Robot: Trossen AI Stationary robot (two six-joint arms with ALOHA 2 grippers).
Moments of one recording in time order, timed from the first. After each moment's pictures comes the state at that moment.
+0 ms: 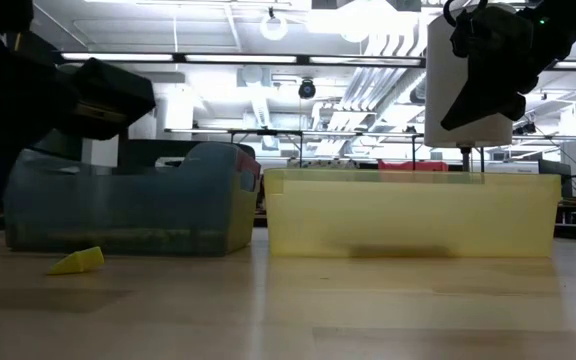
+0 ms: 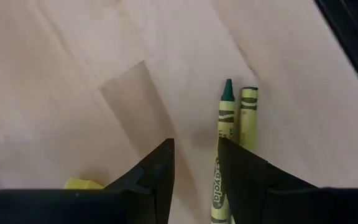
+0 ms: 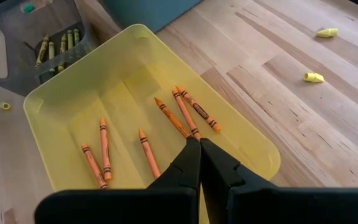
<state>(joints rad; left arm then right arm) -0.69 1.94 1.21 -0.50 -0.09 -0.13 0.20 0.92 0.61 -0.49 0.42 0.67</state>
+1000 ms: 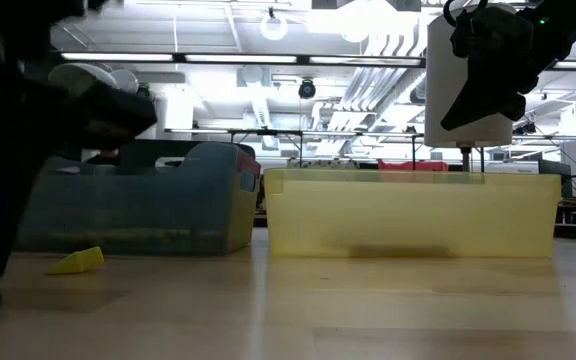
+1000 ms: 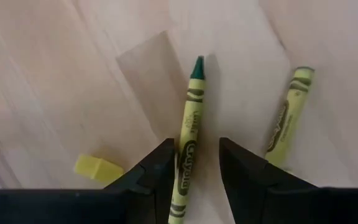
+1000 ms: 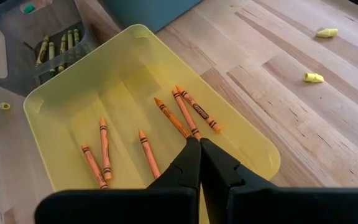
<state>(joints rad) -0.67 1.91 1.15 -0.47 -0.09 -0.14 0.20 0.92 0.61 -0.49 0.42 0.67</state>
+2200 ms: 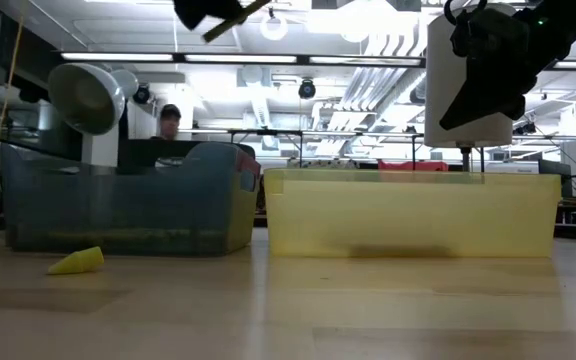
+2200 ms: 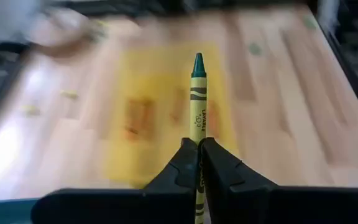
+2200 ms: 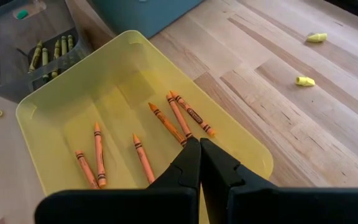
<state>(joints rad) -0.29 1.34 1.11 -0.44 -0.29 -0.12 0.20 0.92 0.61 -0.49 0.45 0.68</state>
